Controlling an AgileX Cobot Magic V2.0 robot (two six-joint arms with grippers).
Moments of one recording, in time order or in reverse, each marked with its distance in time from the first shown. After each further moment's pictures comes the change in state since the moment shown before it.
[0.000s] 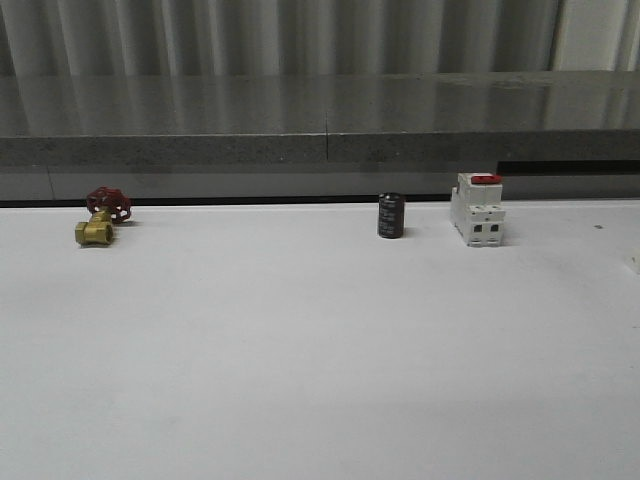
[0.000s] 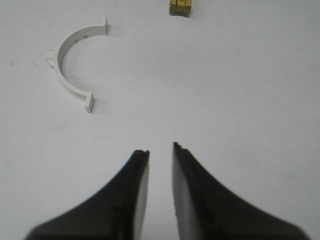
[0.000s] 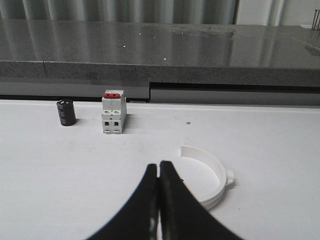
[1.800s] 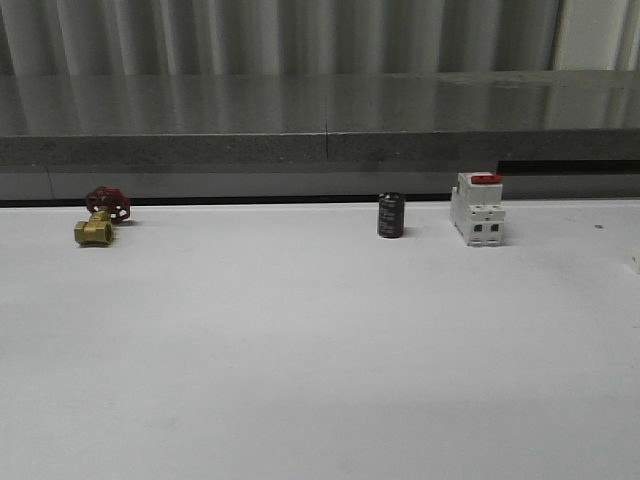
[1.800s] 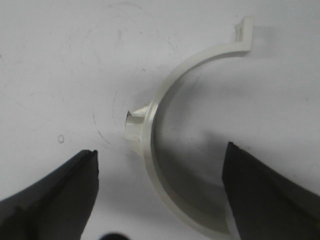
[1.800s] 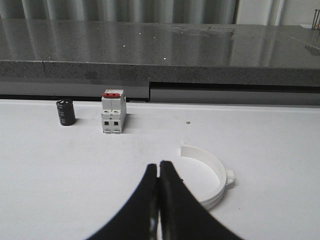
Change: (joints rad) left arm 0.359 1.098 -0.502 -0.051 -0.191 0.411; right arm 0.000 0.000 0.000 0.000 0.000 0.000
